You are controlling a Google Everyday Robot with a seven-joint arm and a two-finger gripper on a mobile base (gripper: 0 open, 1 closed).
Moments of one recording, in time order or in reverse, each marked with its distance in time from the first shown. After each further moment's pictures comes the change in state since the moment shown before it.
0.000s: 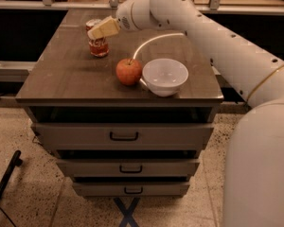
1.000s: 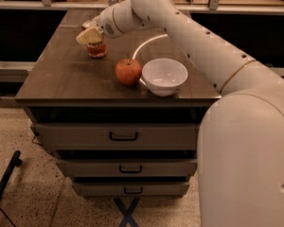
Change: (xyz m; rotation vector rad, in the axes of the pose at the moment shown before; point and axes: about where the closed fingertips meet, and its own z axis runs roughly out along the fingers) arm 0.005 0.061 0.045 -0.212 0.074 -0.052
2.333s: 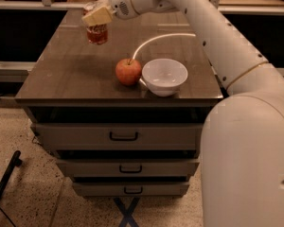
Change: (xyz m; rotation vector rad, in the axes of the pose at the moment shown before) arm -0.044 -0.010 -0.059 -0.089 -0.106 -0.028
